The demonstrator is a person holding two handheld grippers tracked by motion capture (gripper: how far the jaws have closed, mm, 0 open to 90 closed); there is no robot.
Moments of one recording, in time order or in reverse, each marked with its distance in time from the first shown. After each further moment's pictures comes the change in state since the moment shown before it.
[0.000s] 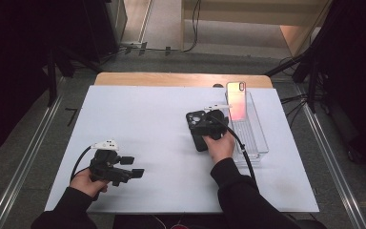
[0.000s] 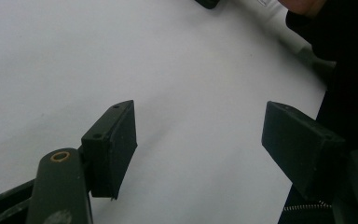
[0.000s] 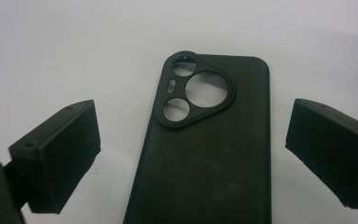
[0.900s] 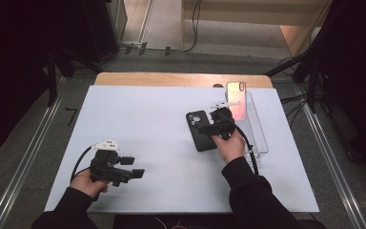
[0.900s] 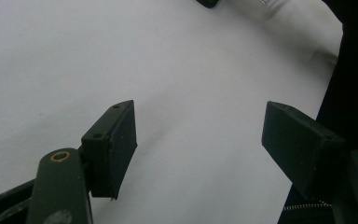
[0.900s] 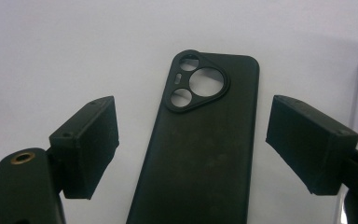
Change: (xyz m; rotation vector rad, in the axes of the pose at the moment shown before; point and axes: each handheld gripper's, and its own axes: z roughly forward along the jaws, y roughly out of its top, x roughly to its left) left arm -0.001 0.000 0.001 0.000 0.003 -0.002; right arm -0.007 0.009 -0.034 0.039 0.047 -0.018
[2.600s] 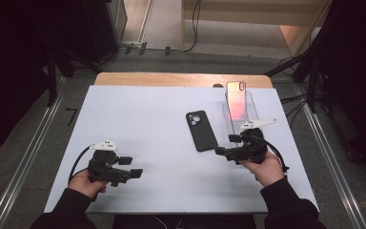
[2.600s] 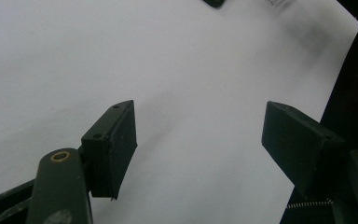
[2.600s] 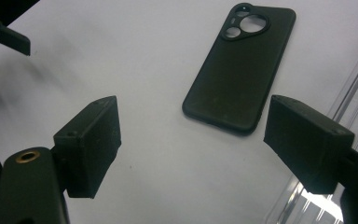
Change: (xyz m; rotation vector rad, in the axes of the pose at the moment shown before) left arm 0.000 -0.002 -0.004 -0.002 0.023 -0.006; right arm -0.020 -0.050 -0.096 0.020 0.249 -0.098
